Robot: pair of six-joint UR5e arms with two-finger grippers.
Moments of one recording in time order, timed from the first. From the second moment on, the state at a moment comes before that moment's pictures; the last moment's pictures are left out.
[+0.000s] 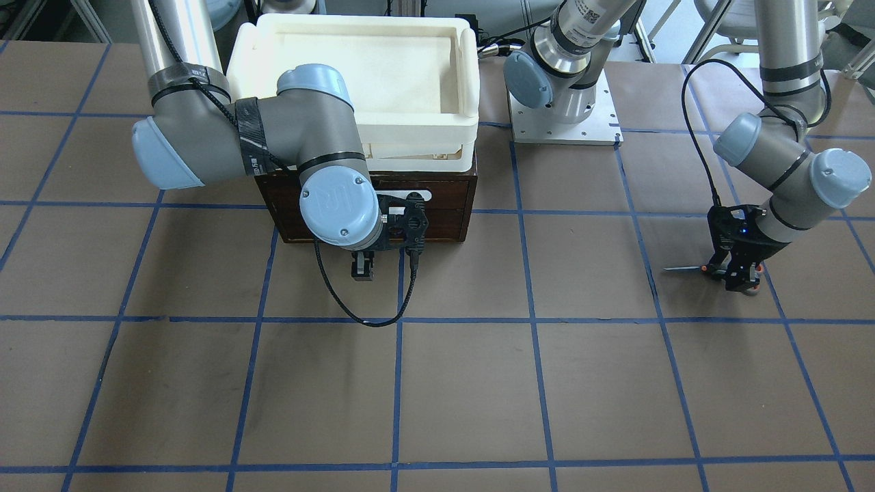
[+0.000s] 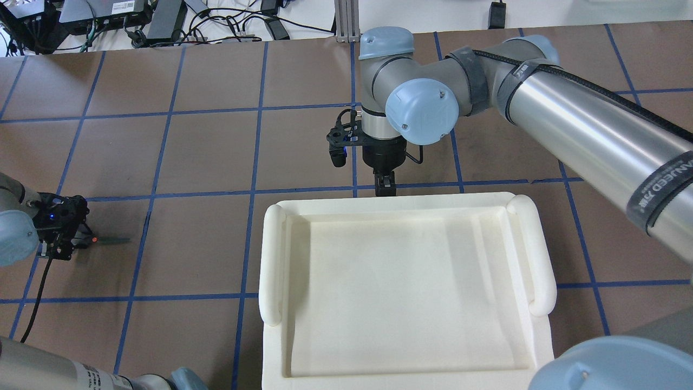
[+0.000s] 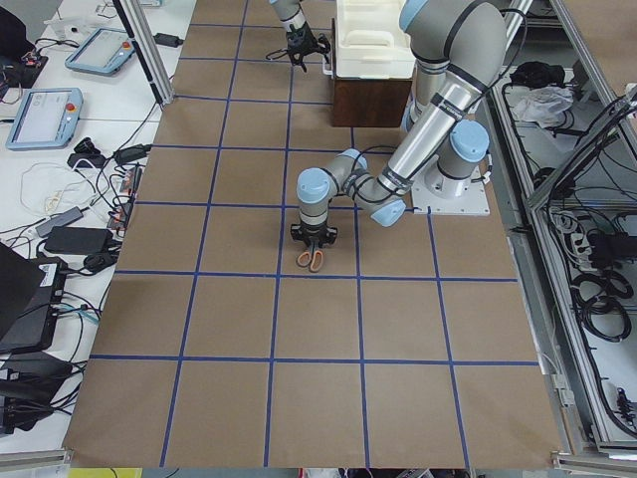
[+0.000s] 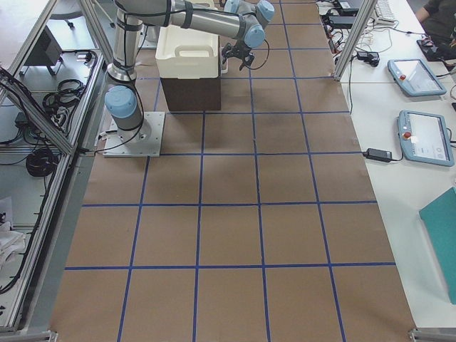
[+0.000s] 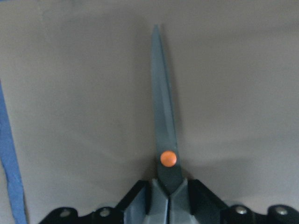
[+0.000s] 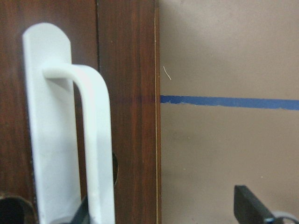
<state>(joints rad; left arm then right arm) -0.82 -1.91 -2.09 -0.71 1.59 2.41 1.87 -1.14 1.53 -1.57 -1.44 -1.31</state>
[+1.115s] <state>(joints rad) -0.93 -1.82 -1.75 -1.07 1.55 2.28 1.82 -1.01 1.35 -1.59 -1.44 -1.34</state>
